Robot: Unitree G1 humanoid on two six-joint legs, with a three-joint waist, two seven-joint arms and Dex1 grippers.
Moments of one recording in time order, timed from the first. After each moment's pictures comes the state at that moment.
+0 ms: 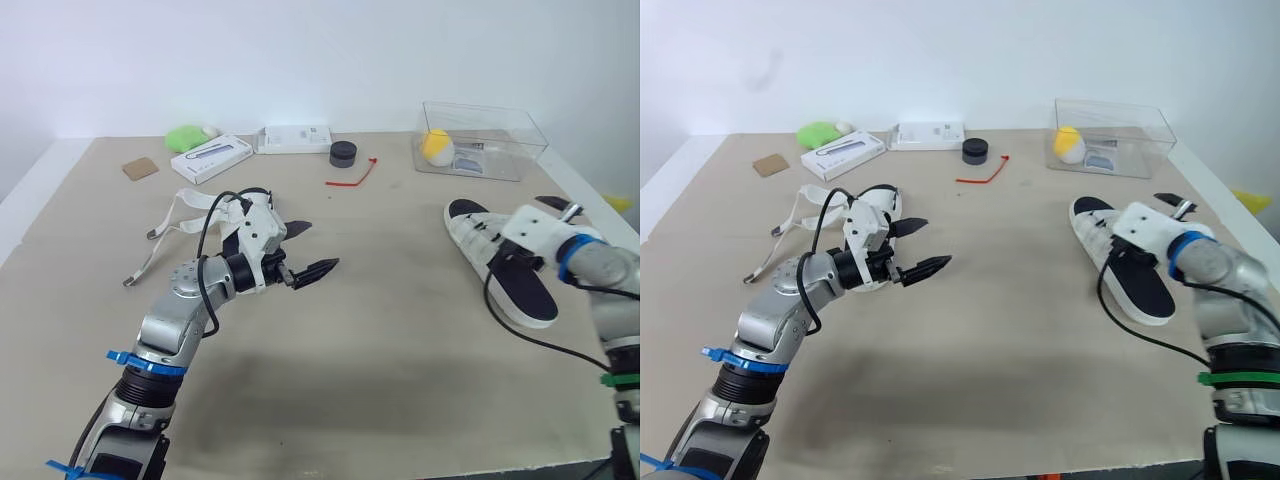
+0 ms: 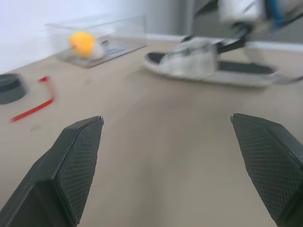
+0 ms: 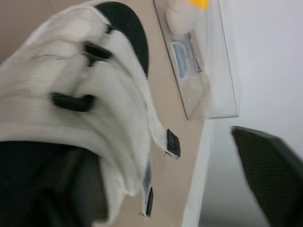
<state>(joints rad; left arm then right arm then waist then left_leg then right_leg) -0.48 0.34 -0.12 -0.13 -0.33 0.37 -0.74 -0.48 -0.94 -0.10 0.35 -0.34 0.01 0.62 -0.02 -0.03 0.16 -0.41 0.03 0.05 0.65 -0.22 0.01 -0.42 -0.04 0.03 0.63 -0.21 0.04</state>
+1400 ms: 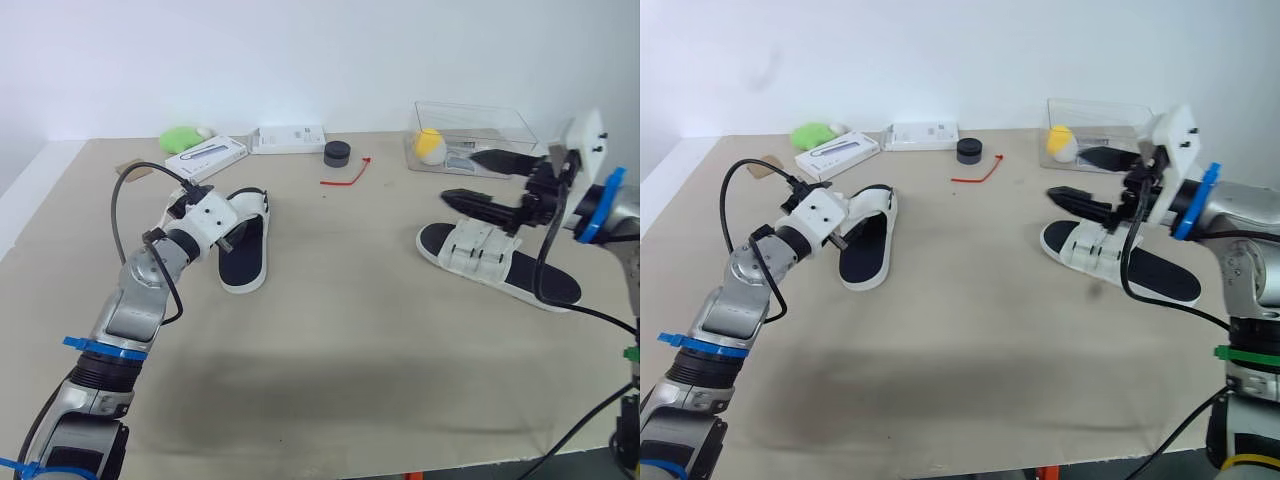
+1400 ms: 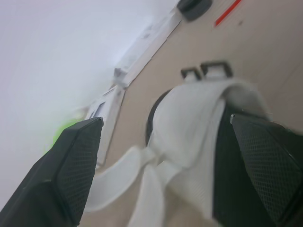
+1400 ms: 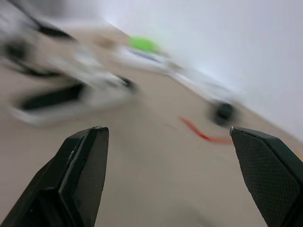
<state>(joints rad) -0.51 0.55 -0.12 0.02 0.23 0.24 -0.40 -0.67 -0.88 -0.16 -0.12 0.67 0.65 1.00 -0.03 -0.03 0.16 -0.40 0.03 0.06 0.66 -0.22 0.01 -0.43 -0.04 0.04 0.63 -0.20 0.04</state>
